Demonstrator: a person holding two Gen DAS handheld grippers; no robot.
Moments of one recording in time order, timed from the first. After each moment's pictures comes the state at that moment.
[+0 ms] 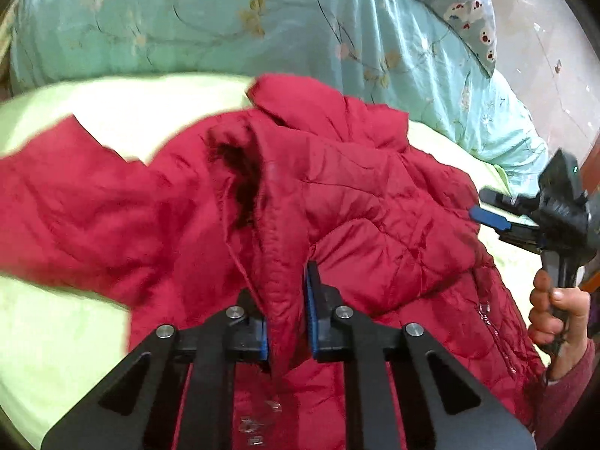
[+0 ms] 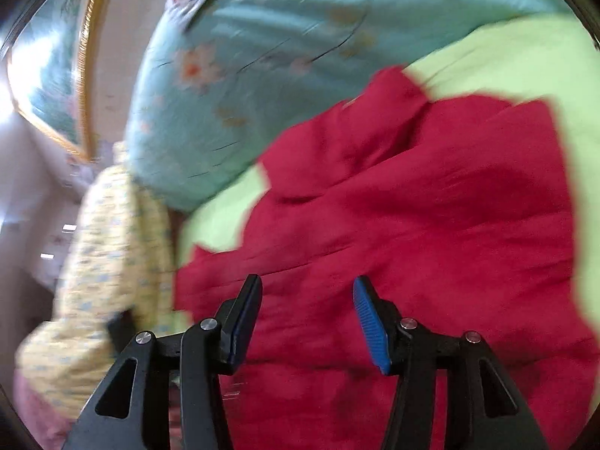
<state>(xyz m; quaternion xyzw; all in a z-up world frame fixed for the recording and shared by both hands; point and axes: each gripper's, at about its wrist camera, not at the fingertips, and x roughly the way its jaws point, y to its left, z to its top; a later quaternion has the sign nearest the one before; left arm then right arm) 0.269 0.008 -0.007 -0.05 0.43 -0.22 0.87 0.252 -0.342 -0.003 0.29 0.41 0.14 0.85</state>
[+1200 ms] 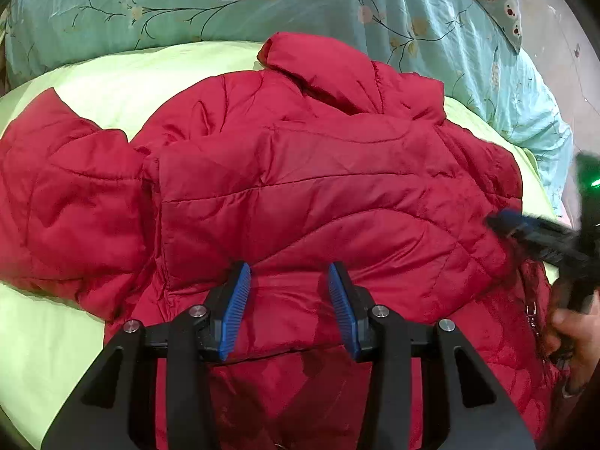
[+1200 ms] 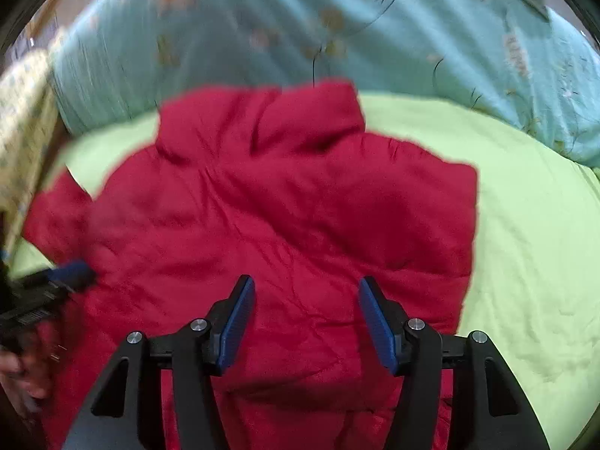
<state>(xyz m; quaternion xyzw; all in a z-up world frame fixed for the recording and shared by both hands) 0.295 -0.018 -0.072 -0.02 0.46 -0.18 0.87 0.274 -0.294 -0.055 0.02 0.48 0.01 0.88</state>
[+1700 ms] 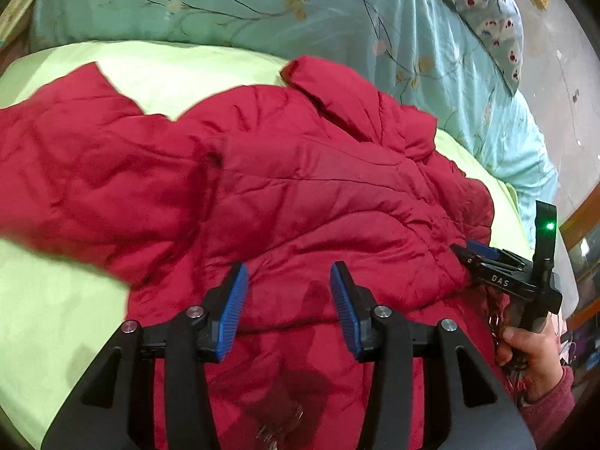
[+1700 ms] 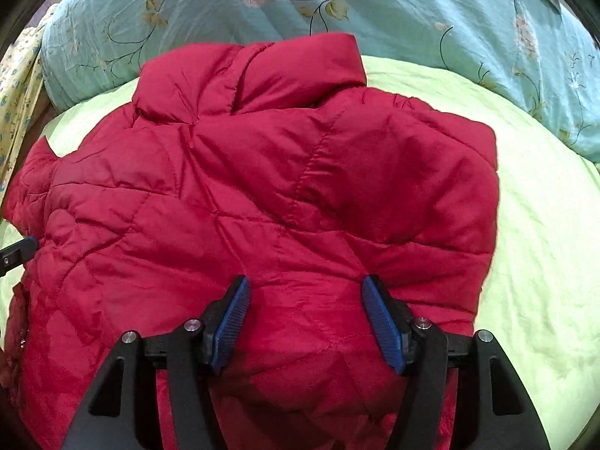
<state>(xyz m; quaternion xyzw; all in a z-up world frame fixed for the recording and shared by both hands) 0.269 0.029 -0.047 -0.10 0.45 -0.19 0.87 0.257 -0.291 -0.055 0.02 0.47 0.01 0.88</state>
